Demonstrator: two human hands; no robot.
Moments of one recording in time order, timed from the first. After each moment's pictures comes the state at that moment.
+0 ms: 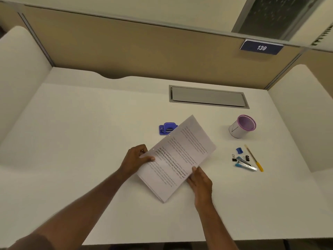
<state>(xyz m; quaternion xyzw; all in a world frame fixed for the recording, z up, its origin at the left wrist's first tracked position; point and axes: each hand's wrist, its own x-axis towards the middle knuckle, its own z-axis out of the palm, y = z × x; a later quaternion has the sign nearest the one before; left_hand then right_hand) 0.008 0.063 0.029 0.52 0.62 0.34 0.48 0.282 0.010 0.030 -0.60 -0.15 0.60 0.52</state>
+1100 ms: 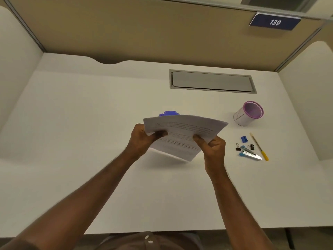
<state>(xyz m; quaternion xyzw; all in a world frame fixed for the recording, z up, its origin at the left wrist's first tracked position) 0.046 0.081 0.110 0.49 0.51 0.50 0.50 0.279 0.071 0.121 -0.51 -0.48 0.48 0.53</state>
